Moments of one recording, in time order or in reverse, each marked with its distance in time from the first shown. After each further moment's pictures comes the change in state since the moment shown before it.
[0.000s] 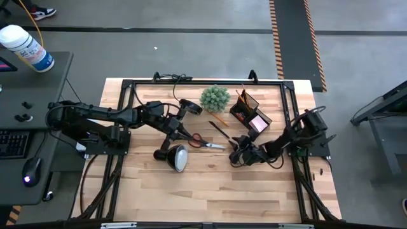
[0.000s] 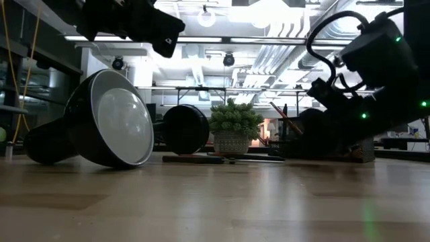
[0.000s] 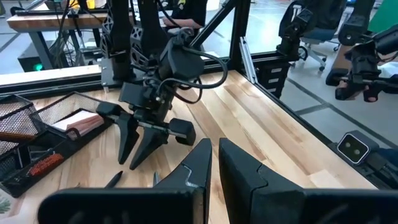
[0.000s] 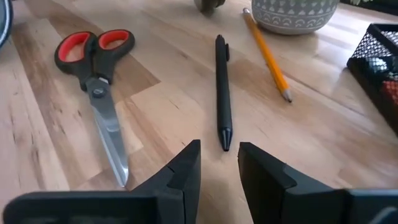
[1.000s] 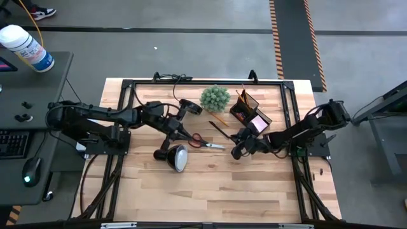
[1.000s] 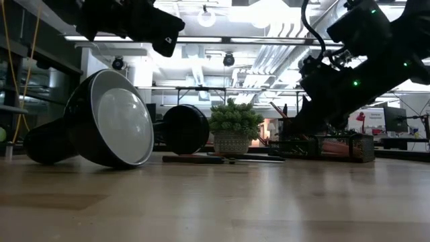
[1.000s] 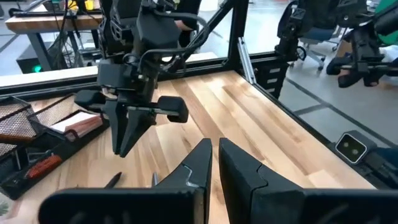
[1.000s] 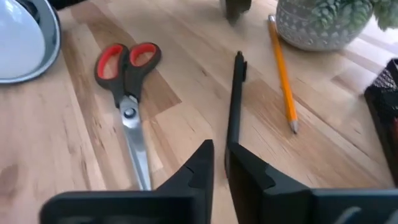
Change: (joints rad) left arm 0.000 -0.003 -0.001 0.001 0.000 0.002; right arm -0.124 -0.330 0.000 -0.290 -0.277 -0.097
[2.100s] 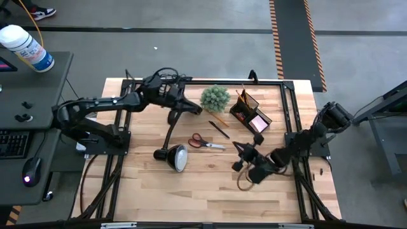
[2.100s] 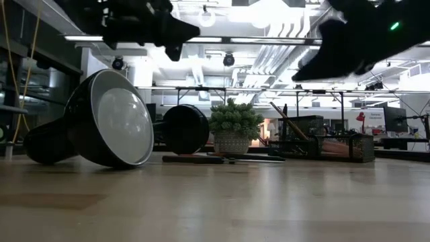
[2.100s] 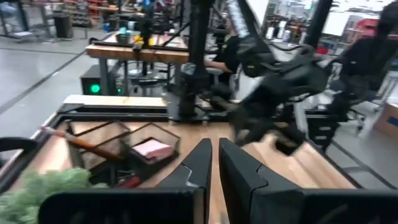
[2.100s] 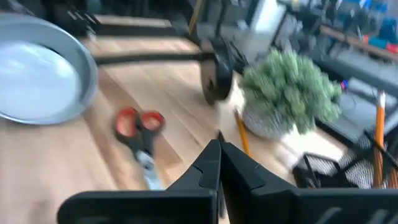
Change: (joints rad) left arm 0.331 0.084 0.105 0.141 0.179 -0.143; right arm 0.355 0.000 0.260 -0.399 0.605 0.012
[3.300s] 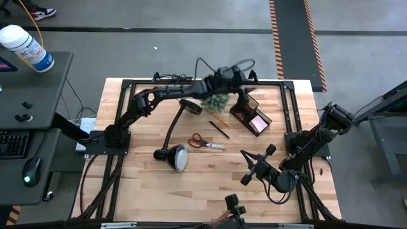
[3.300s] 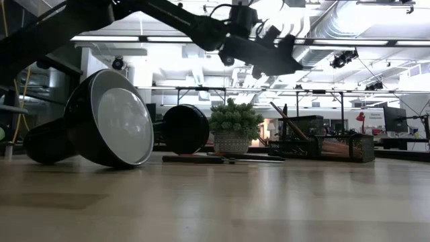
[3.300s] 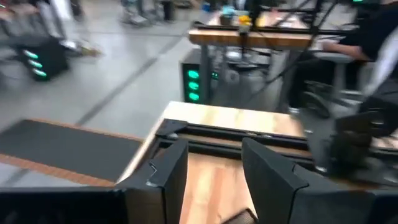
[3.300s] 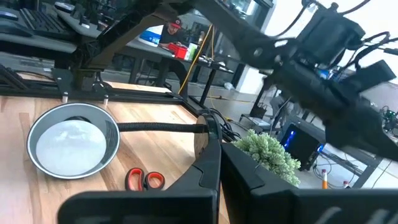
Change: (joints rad) left arm -0.108 1.042 1.307 -0.349 -0.551 0.073; right arm 0.263 0.000 0.002 0.778 0.329 -0.833
